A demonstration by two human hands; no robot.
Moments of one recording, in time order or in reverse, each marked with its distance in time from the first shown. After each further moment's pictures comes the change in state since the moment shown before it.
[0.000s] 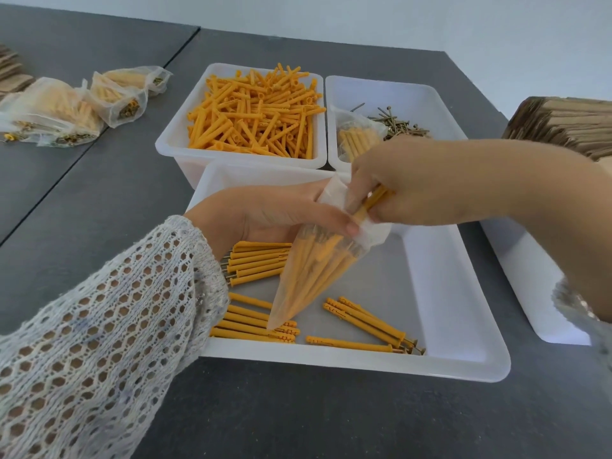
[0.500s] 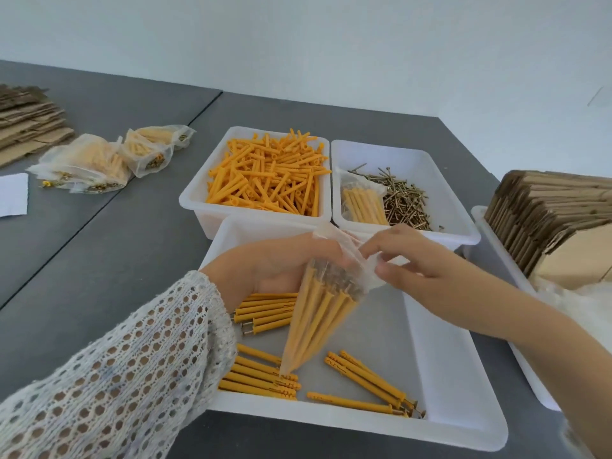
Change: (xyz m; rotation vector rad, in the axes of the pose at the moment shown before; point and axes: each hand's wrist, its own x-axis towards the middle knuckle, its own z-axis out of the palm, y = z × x) left_hand -0.001 0.004 0.000 -0.229 0.195 -0.003; right_hand -0.028 0.026 0.049 0.604 0.293 0.043
